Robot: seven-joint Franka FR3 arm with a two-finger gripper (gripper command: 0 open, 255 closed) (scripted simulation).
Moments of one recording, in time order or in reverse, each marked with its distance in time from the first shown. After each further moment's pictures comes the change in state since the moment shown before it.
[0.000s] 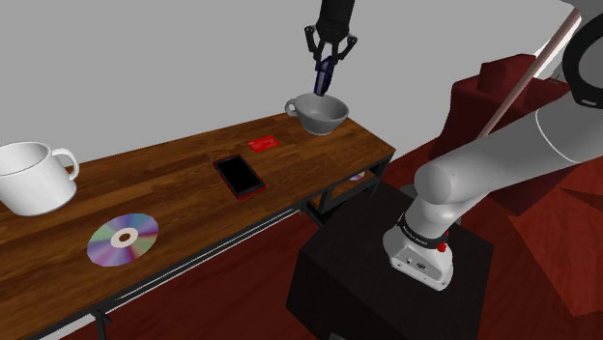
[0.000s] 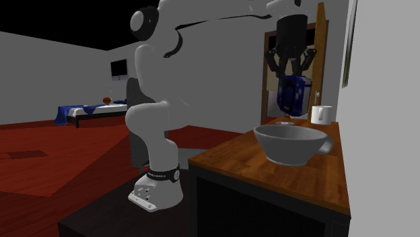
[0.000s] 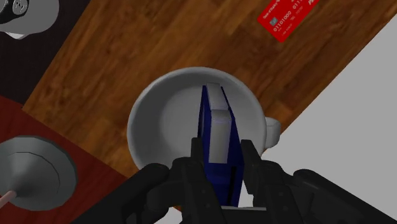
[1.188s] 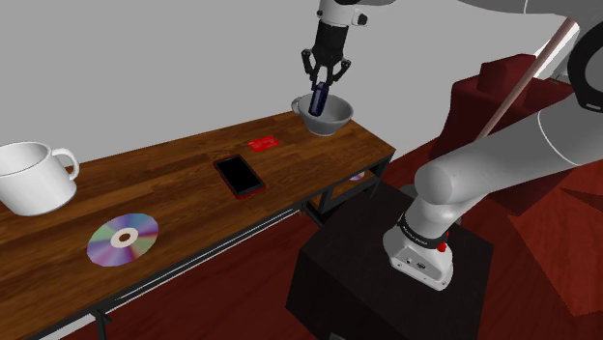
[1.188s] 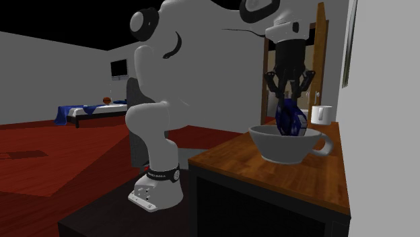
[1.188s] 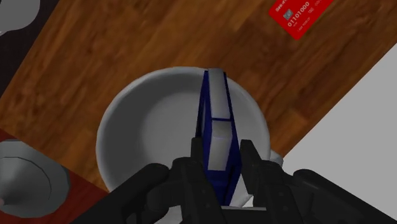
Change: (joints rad) arm 0.008 -0.021 0.013 -0.166 0.015 0.157 -0.012
